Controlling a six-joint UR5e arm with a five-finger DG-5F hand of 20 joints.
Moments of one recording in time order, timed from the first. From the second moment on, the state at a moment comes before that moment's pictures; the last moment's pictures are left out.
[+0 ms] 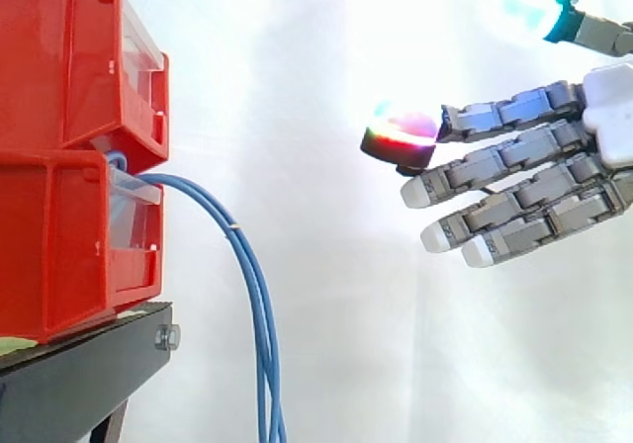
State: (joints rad) arm 0.14 -2.02 -1.36 -3.02 -1.16 0.13
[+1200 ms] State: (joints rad) arm 0.18 -2.17 -1.36 -2.84 -1.05 -0.01
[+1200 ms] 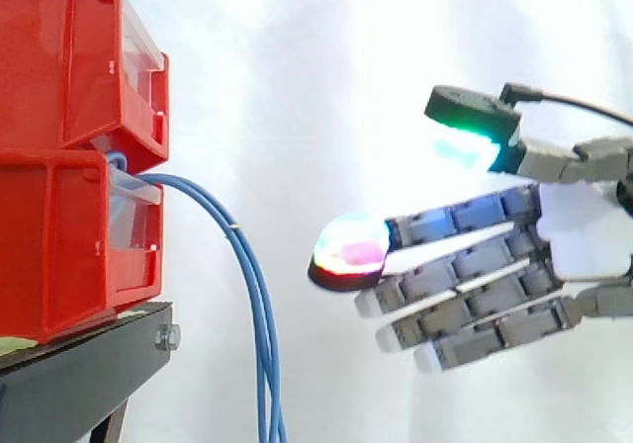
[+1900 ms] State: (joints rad) arm 0.20 -2.30 -1.34 -2.67 -1.06 0.01
